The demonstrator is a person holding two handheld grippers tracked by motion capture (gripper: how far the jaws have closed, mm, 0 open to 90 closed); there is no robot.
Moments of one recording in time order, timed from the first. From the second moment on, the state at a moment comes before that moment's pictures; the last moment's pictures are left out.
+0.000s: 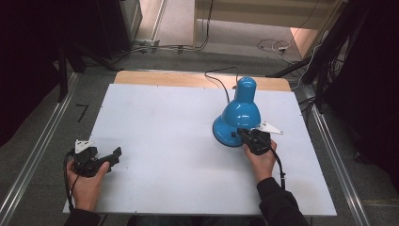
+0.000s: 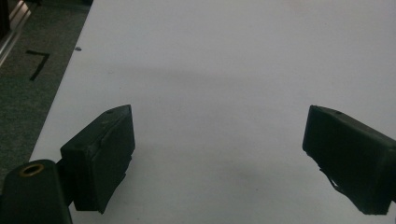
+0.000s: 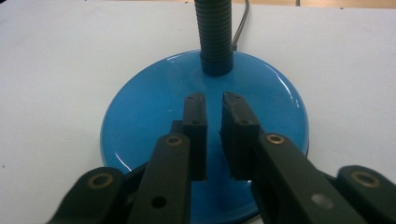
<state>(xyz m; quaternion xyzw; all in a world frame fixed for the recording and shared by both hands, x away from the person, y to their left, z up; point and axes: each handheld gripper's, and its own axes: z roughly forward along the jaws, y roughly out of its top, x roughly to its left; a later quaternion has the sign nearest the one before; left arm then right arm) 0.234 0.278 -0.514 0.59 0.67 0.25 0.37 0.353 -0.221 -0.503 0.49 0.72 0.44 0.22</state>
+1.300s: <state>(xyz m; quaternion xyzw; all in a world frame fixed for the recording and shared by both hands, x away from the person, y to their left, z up) 0.234 0.277 -0.514 0.59 0.67 0.25 0.37 0.350 -0.237 -0.500 0.51 0.71 0.44 0.22</state>
